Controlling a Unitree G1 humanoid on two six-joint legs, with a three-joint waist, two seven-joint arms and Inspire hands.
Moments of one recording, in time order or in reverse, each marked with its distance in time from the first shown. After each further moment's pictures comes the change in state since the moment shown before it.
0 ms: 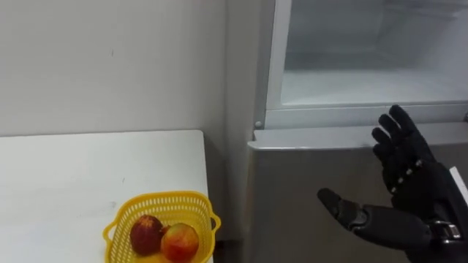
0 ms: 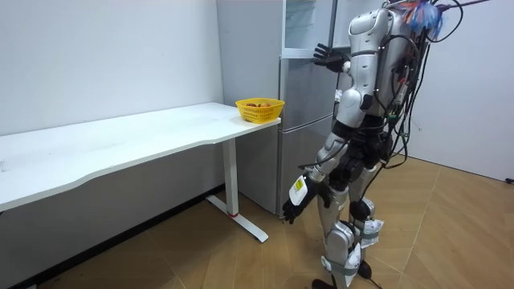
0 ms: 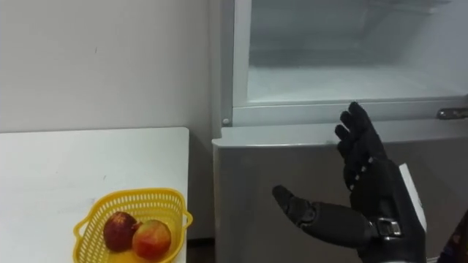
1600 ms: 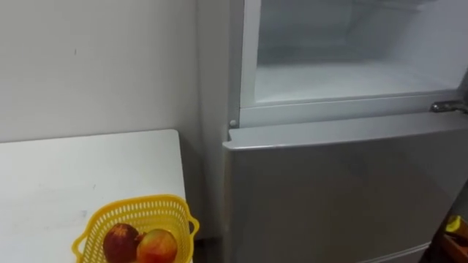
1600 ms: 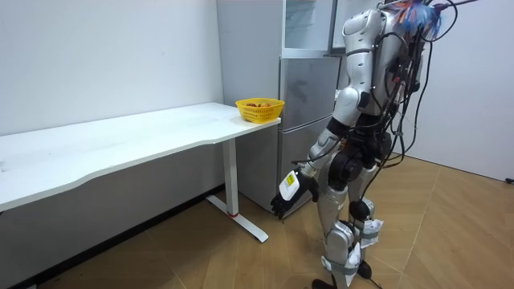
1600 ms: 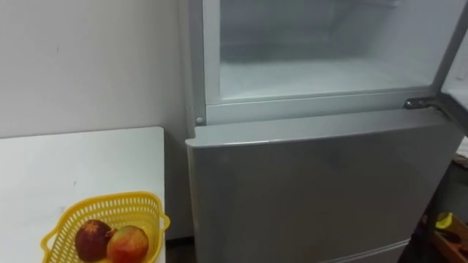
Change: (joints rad) left arm 0.085 0.002 0.142 -0.186 -0.076 0.071 0.013; right arm -0.014 0.031 -0.541 0.391 1.190 -0.064 -0.536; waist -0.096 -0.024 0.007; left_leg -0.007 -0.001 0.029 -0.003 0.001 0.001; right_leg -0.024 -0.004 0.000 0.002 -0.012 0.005
